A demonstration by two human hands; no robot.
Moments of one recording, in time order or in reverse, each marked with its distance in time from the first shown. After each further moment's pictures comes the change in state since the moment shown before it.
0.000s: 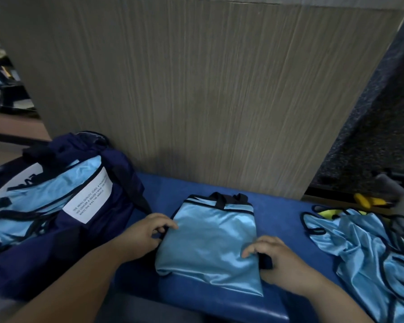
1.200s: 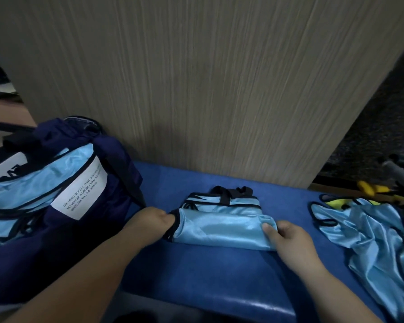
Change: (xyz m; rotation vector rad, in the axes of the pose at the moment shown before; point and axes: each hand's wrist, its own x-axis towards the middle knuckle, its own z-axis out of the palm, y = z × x) left_hand 0.026 0.028 0.003 0.262 0.049 -0.394; right_hand 0.021 -0.010 0.007 0.153 0.435 0.459
